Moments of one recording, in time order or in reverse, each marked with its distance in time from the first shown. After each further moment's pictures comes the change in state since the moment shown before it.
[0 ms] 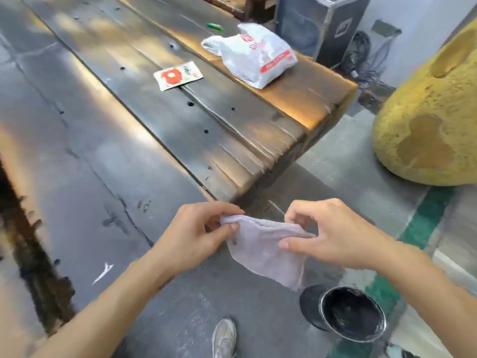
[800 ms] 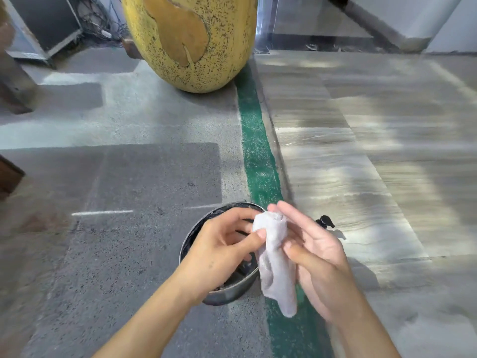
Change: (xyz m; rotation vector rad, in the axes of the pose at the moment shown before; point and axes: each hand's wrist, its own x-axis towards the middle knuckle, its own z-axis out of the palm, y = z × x) left_hand 0.026 -0.129 0.651 -0.470 -0.787 0.152; right_hand -0.237 0.453 0.422 1.421 1.269 0.132
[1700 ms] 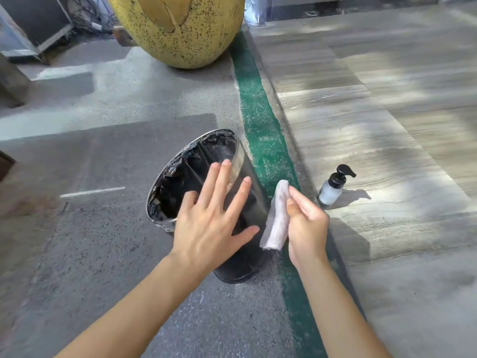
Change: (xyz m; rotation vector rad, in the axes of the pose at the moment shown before) left_hand 0.015 -0.177 0.002 1.730 0.330 0.533; right_hand 0.047 0.200 -0.087 -0.104 0.612 -0.122
